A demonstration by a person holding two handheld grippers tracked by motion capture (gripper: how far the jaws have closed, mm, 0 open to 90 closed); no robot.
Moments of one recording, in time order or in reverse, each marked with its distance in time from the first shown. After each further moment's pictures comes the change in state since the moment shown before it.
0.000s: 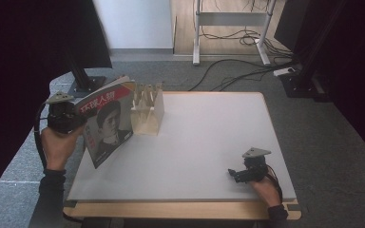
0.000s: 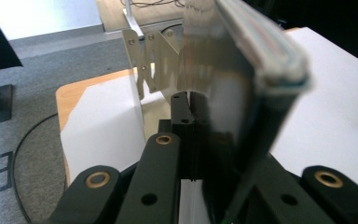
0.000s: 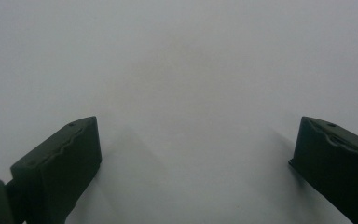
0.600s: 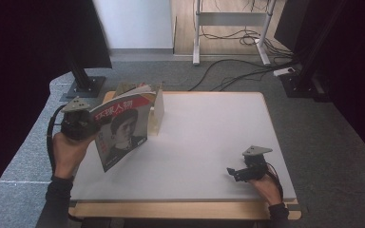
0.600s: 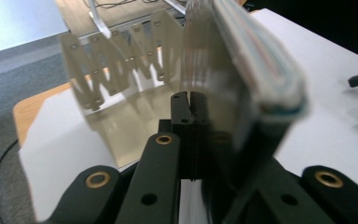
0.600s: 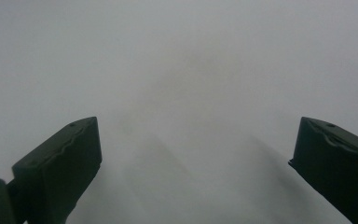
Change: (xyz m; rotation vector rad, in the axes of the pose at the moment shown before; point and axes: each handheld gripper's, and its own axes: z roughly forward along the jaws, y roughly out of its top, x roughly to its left) left arm -0.038 -0.005 -0.001 0.019 -0.100 0.117; right arm 0.000 0.008 -0.005 -0.030 0.048 0.003
